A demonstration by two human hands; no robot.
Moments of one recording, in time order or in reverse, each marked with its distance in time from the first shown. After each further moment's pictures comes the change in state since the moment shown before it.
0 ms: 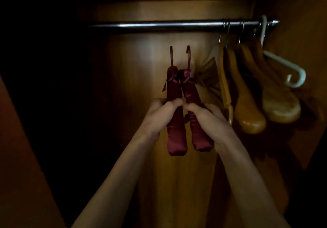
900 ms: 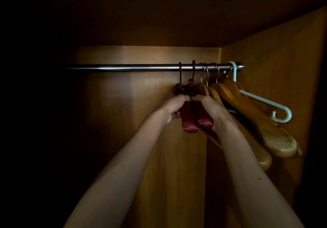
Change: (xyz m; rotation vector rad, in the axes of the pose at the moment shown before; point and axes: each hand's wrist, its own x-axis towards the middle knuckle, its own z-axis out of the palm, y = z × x) left_hand 0.121 0.084 0.043 0.060 -0.266 0.039; right_hand 0.100 -0.073 -0.038 0.141 0.289 0.033
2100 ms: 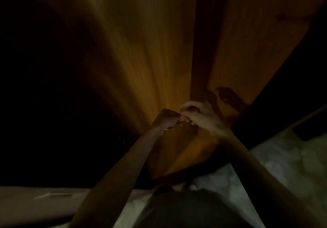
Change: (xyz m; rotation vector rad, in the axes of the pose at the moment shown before) left_hand -0.150 -0.405 0.131 0.336 -0.302 -0.749; right_hand -0.150 0.371 -0.090 -0.397 -0.331 0.436
